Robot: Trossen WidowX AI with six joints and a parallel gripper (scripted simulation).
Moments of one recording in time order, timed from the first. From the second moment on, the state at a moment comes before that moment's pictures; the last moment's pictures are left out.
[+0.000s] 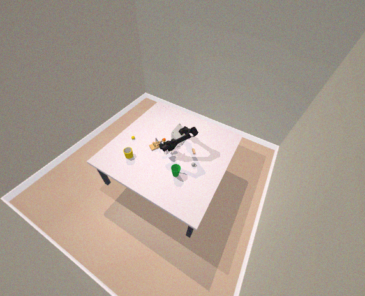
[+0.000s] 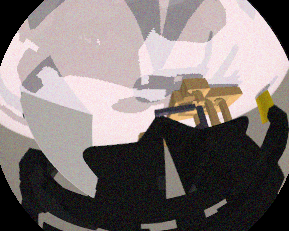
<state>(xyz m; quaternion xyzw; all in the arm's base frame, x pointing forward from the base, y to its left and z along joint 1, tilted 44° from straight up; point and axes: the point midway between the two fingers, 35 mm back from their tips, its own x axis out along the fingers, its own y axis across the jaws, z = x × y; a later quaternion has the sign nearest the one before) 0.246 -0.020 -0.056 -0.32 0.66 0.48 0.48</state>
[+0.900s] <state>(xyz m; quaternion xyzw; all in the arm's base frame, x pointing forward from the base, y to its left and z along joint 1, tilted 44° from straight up) 0.285 -0.045 0.039 -0.32 0.66 0.46 0.50</state>
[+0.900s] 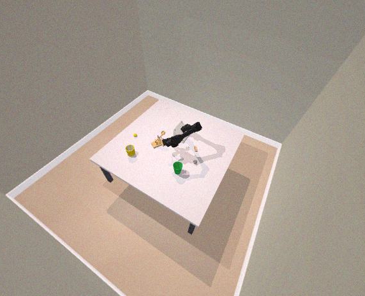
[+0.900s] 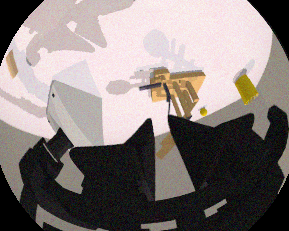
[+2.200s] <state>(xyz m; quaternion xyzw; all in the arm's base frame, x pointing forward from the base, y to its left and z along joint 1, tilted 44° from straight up) 0.441 -0.189 -0.017 0.08 0.61 0.12 0.78</state>
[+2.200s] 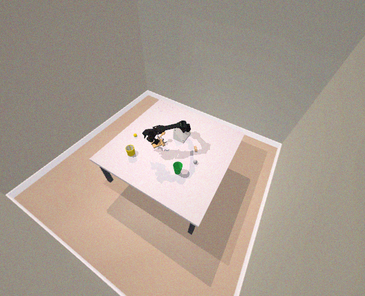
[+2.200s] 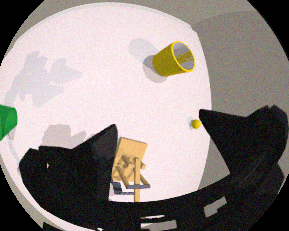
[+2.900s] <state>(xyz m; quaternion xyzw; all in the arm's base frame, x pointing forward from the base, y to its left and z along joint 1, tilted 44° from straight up) 0.489 -0.324 -0.037 0.33 0.45 -0.04 0.83</state>
